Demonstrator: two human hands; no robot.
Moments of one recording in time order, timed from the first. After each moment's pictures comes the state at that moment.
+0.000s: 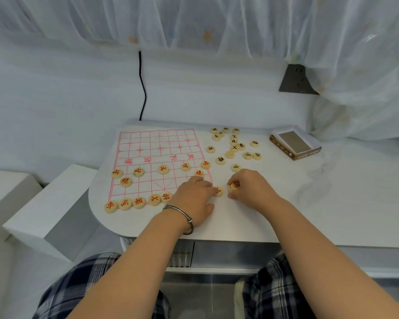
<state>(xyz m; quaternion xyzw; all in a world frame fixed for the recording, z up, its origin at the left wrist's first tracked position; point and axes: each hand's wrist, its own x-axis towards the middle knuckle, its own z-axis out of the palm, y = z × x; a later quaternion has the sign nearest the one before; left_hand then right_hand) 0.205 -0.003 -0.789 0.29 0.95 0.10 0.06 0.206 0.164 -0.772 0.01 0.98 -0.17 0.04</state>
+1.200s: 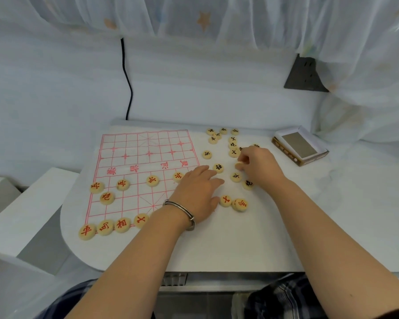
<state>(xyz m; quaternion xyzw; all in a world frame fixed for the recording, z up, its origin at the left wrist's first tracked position) 0.152 0.019 -0.784 0.32 0.94 0.11 0.06 0.118 0.207 -0.777 0.02 0.98 -0.17 -0.06</state>
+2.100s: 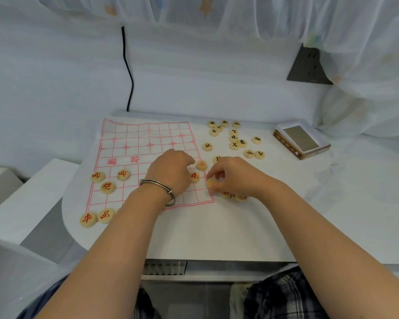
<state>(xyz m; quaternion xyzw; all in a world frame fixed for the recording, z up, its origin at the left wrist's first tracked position) 0.137 -0.013 -0.769 0.15 0.98 0.16 0.02 0.152 0.156 -0.765 -0.12 0.97 -0.18 0.10</state>
